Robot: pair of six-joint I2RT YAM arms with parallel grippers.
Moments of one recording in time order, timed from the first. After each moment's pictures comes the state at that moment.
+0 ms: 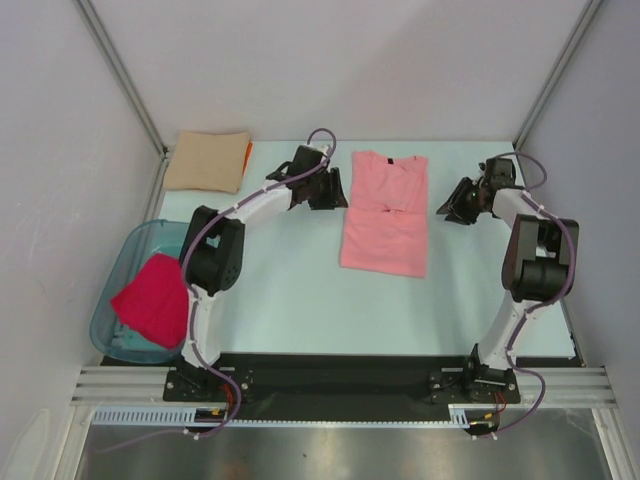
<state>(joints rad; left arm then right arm) -0.49 2.17 1.72 -0.33 0.24 -0.50 -0.15 1.95 1.35 -0.36 -0.40 0.45</state>
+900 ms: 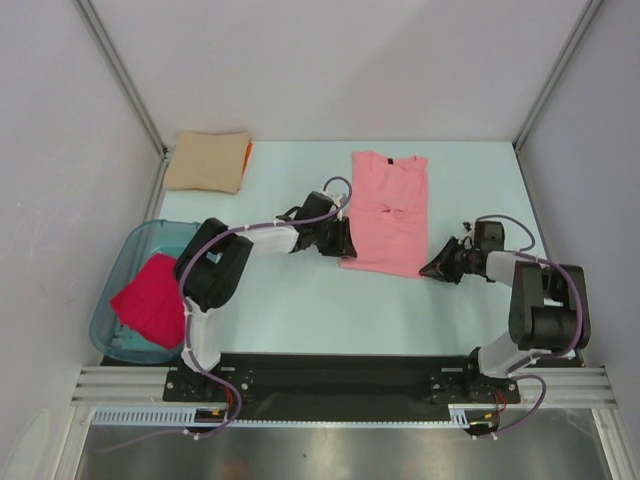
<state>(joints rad) -0.62 2.02 1.25 -0.06 0.36 -0.54 -0.08 1.59 0.65 -0.09 -0.61 0.56</state>
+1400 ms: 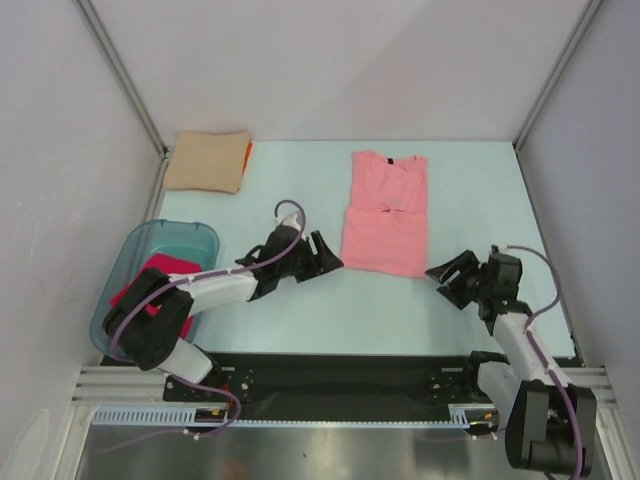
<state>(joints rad) -0.66 1.49 0.74 0.15 0.14 -0.82 -0.13 0.94 0.38 -0.16 -0.44 0.77</state>
